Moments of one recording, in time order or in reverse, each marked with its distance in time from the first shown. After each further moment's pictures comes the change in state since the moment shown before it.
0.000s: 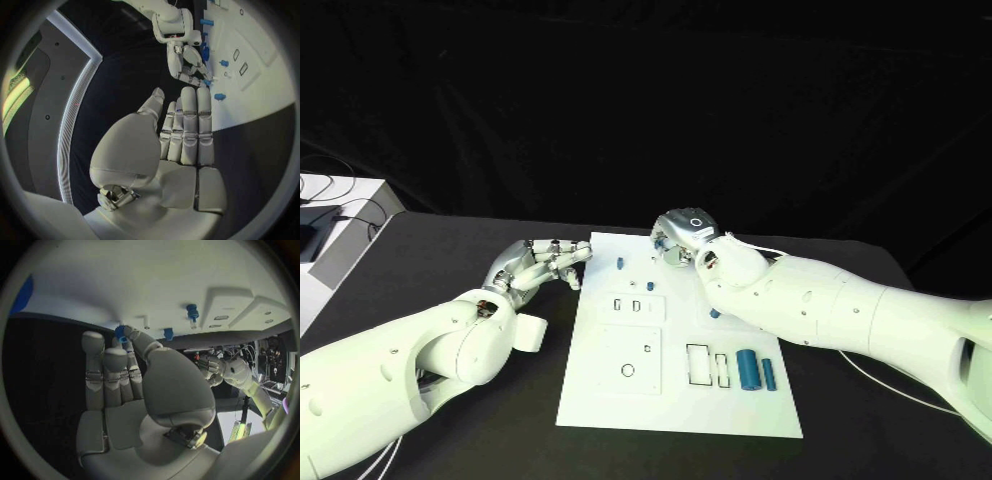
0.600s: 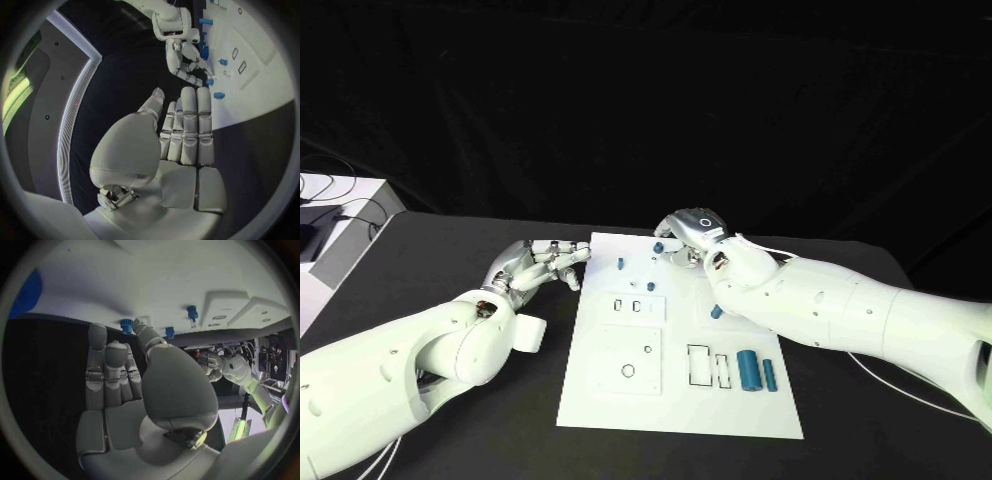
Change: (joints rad) left arm 0.000 -0.002 0.000 -0.002 0.000 0.000 0.000; left_hand 0.000 0.000 0.000 0.000 0.000 -0.004 0.004 0.000 0.000 -0.011 0.004 0.000 0.000 -0.004 0.004 0.000 -0.002 0.000 0.000 0.000 0.000 -0.003; right arm -0.001 -0.042 -0.001 0.032 0.030 -0.027 0.018; right_hand 0.059 -0.083 -0.173 0.162 -0.025 -0.089 -0.021 0.000 -0.001 -0.150 0.015 -0.001 0.002 0.004 0.021 -0.045 -0.034 0.041 0.037 0.035 -0.288 -0.008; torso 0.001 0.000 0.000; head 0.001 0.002
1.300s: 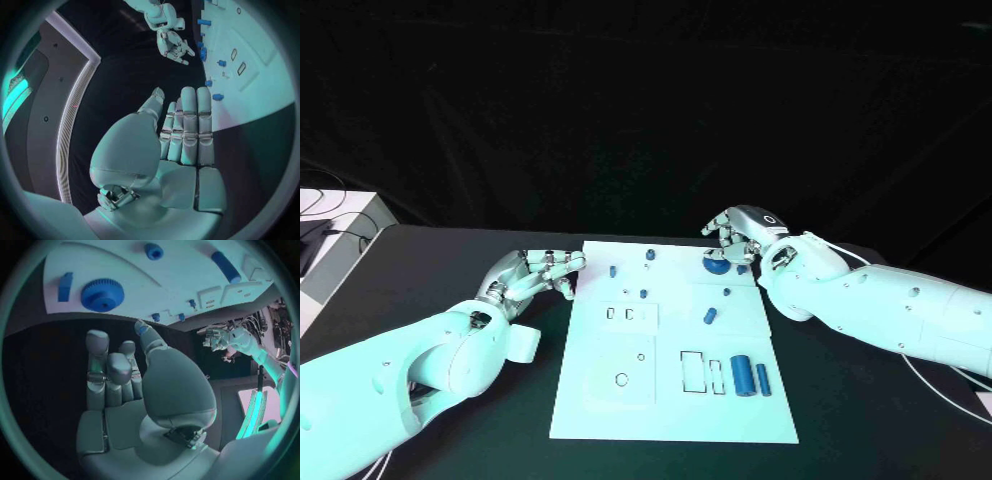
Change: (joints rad) left arm -0.007 -0.013 0.000 0.002 0.001 0.000 0.001; left_hand 0.000 0.000 -0.003 -0.003 0.000 -0.004 -0.004 0.000 0.000 0.000 0.000 0.000 0.000 0.000 0.000 0.000 -0.001 0.000 0.000 0.000 0.000 -0.002; right arm 0.022 -0.283 0.026 0.208 0.255 0.020 0.039; right_hand -0.034 0.045 -0.127 -0.039 0.131 -0.002 0.027 0.008 0.012 0.105 -0.091 0.808 0.908 0.021 -0.061 0.149 0.198 -0.063 0.058 -0.068 0.251 0.008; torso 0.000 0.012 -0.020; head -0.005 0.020
